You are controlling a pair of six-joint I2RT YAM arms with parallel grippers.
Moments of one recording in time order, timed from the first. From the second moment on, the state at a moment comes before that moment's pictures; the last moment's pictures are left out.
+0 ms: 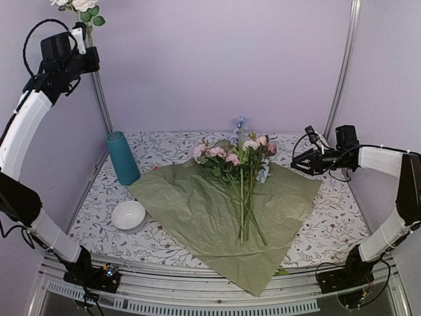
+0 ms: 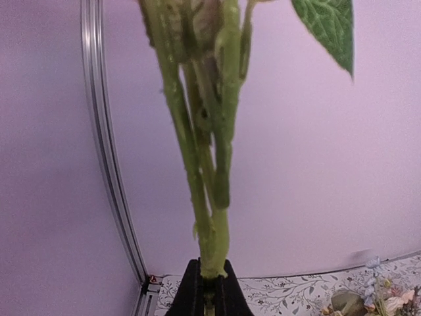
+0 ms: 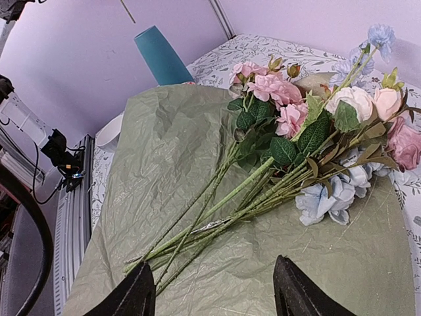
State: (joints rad) left arm -0.12 1.52 1.92 -0.39 -0.16 -0.01; right arm 0.02 1.52 0.97 -0.29 -1.11 -0.35
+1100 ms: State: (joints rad) left arm 0.02 1.52 1.31 -0.11 0.04 -0.11; right arm 0.02 1.53 0.98 -0.31 -1.10 -0.36
